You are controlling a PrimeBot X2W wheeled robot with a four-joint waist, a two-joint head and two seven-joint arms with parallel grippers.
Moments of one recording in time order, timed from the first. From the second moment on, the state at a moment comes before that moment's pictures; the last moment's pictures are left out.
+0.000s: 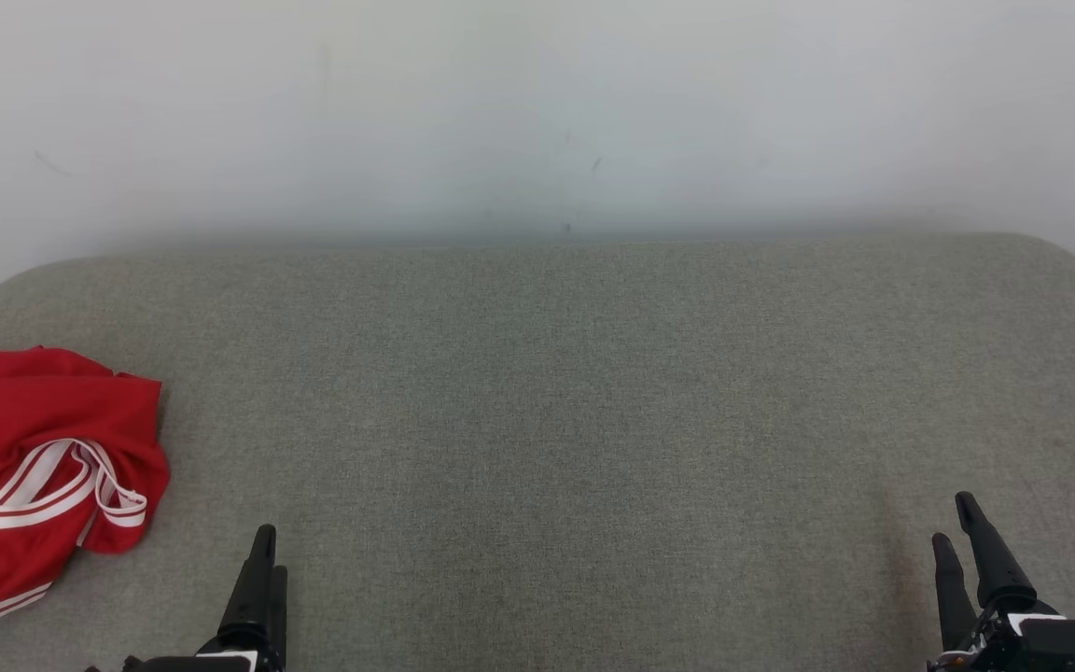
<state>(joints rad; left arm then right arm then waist) -0.08 0.04 -0.03 0.30 -1.62 -0.13 0.00 -0.06 -0.04 -0.23 0.27 1.60 0.13 0.19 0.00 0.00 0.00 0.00</state>
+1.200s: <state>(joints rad) -0.02 0.05 -0.02 0.13 -0.94 0.02 -0.11 -0.04 -0.04 -0.09 0.18 0.89 0.13 0.00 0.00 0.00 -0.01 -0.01</state>
